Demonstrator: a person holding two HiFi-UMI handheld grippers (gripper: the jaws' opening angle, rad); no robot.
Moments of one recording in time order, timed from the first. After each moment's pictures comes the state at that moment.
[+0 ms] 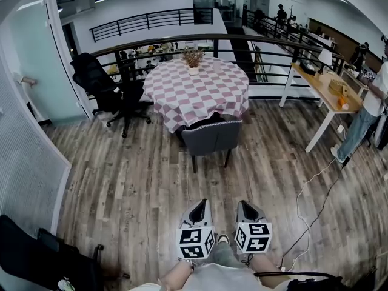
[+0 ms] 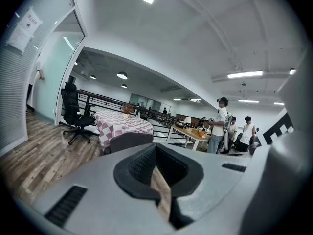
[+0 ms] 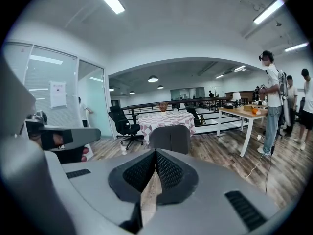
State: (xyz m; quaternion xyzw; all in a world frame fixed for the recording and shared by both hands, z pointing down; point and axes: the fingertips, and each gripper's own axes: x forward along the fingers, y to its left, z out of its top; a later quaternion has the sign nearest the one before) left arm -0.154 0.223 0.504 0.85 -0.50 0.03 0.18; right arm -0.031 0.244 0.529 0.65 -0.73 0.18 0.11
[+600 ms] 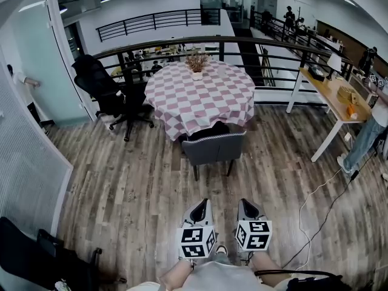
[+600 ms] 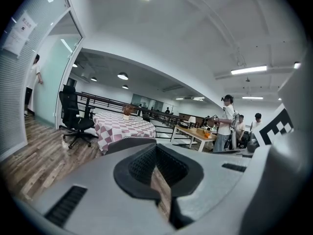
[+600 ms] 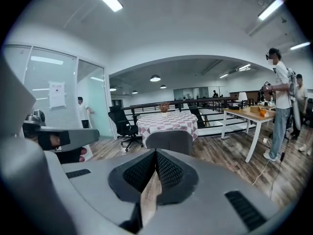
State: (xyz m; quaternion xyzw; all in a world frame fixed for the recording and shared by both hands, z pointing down) left arm -0.114 0.138 0.499 0.84 -0.51 0.04 0.16; right arm 0.008 0.149 0.526 0.64 -0.74 0.18 0.12
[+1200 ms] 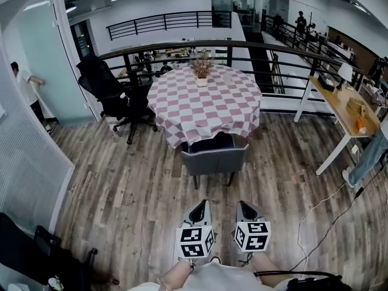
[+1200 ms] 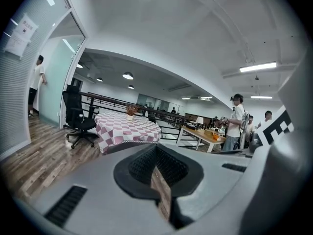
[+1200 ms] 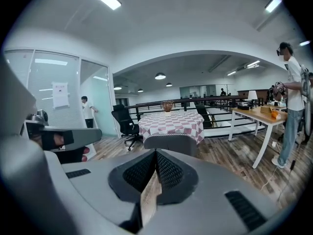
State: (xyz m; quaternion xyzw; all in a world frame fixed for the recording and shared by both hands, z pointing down) left arm -0.077 0.061 0.502 0.82 -0.55 0.04 0.17; right arm 0.045 0.066 0.527 0.60 -0.77 0.18 0.13
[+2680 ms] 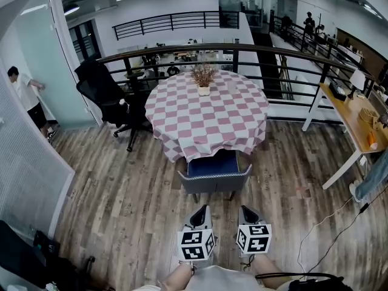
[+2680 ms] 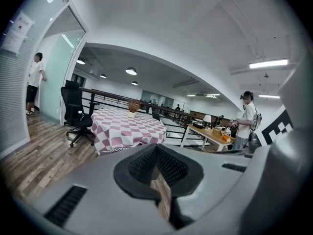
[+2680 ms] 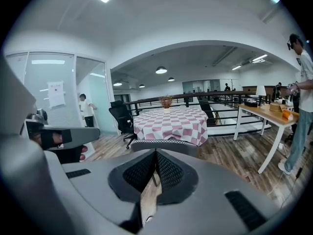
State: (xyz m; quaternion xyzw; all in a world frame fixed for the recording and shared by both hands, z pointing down) left arm -0.037 -0.073 0.522 0.80 -0.56 0.06 0.19; right arm 0.090 -0.072 0.548 0.58 -0.78 0.20 0.15
